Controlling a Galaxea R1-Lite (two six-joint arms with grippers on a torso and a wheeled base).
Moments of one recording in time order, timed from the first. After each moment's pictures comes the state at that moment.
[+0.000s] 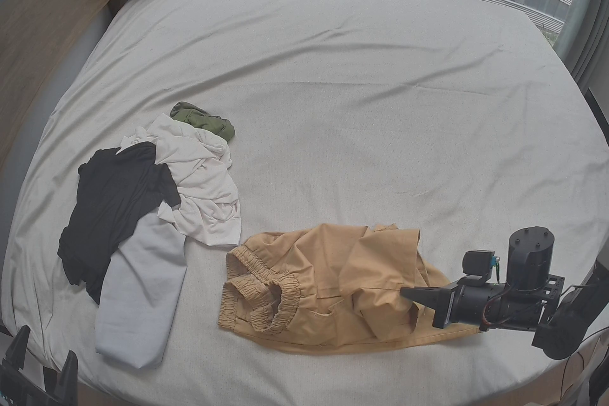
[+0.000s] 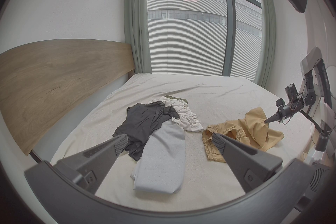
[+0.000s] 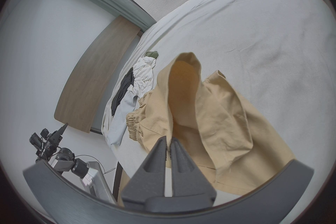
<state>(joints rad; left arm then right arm) 0.00 0.02 -0.02 -0.01 -0.01 -0.01 0.51 1.84 -0.22 -1.18 0.30 0.44</state>
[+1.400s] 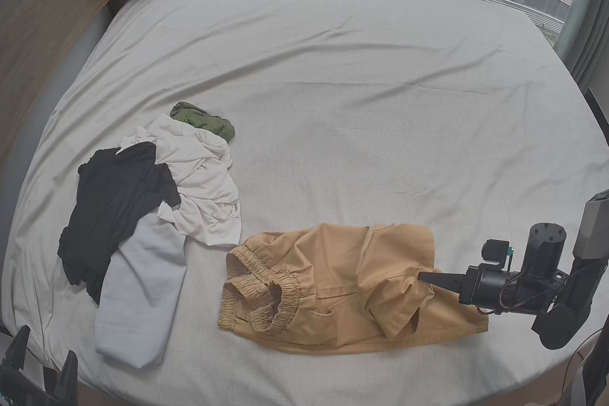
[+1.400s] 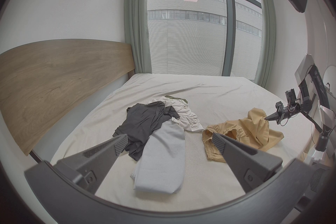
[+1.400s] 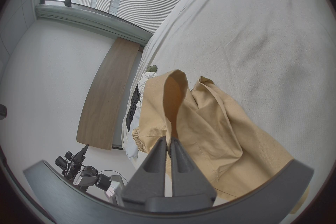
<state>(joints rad) 0.00 0.02 -0.02 -0.01 -0.01 -0.01 0.28 2.03 -0.16 -1.54 0.62 0.63</state>
